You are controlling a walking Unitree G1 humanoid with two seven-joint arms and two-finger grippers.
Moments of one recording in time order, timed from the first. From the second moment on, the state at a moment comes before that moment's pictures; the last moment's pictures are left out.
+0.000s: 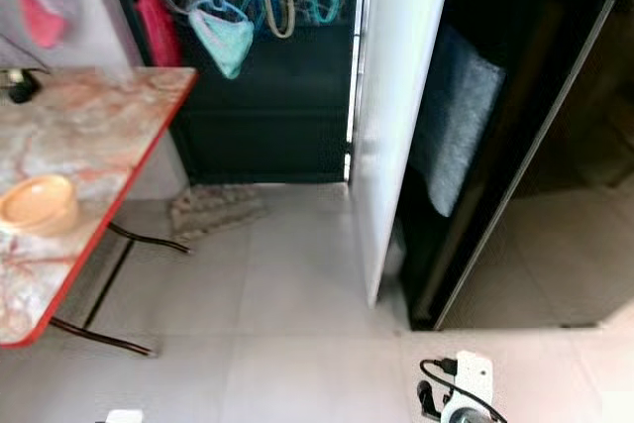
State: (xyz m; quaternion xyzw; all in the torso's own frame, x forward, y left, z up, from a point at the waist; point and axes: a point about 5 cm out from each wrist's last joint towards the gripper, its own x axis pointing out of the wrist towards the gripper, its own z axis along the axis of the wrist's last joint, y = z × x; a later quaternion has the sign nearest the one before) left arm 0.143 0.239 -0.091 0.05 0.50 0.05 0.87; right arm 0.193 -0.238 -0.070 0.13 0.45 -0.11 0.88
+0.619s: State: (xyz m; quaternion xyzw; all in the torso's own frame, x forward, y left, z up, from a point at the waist) left arm 0.145 0.240 -0.089 0.05 0.49 0.05 0.87; right arm 0.201 -0.234 -0.067 0.10 0.46 -0.09 0.88
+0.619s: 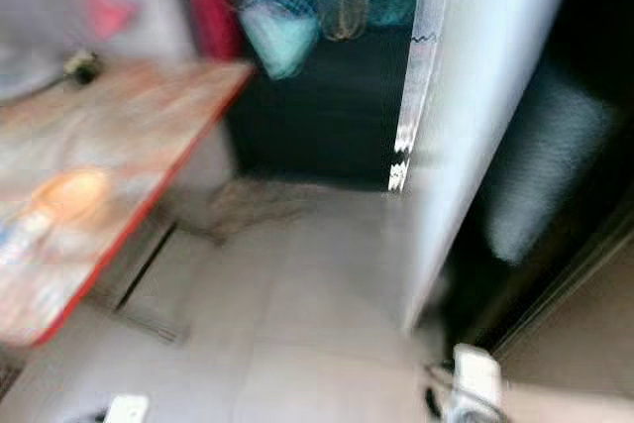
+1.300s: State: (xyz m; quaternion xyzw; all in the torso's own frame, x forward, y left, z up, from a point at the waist) left arm 0.143 0.238 -0.091 0.00 0.48 0.09 0.87; right arm 0.184 -0.243 -0.073 0.10 0.47 -0.10 0.87
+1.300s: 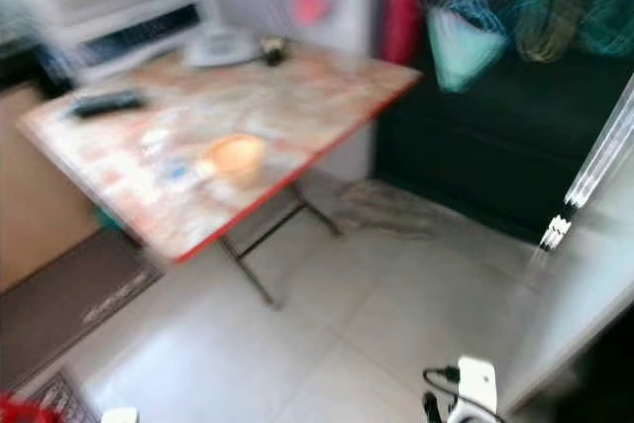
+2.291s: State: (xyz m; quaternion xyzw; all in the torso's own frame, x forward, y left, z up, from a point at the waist) left arm 0.336 0.228 0.107 0.12 -0.08 0.08 0.99; right arm 0.187 -0.238 -0.073 0.11 0.47 -0.10 0.87
